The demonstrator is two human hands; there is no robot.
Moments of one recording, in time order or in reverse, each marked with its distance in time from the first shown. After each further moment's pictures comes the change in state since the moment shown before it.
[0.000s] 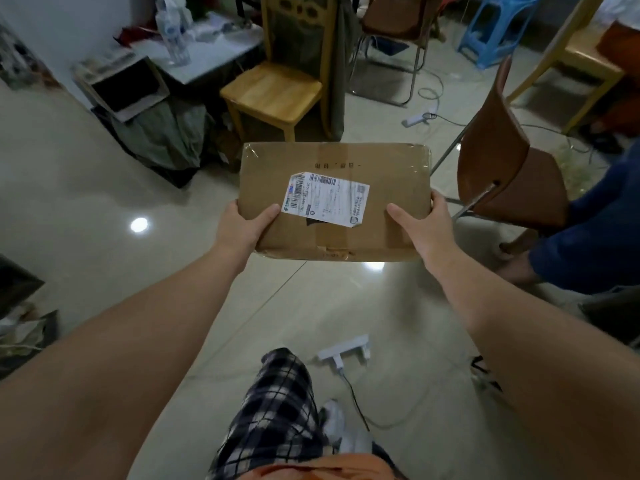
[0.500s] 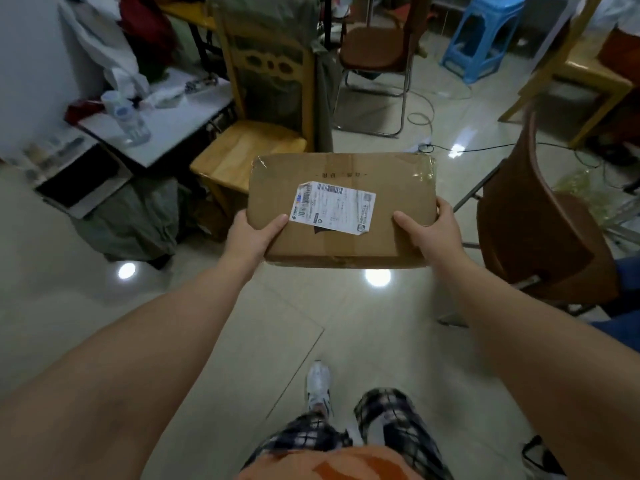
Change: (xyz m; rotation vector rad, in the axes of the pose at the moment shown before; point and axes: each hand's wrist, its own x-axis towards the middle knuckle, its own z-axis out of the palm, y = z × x) left_hand 0.334 0.150 0.100 0.150 -0.073 0.062; right_hand 0.327 -0.103 0.076 -0.022 0.097 0.086
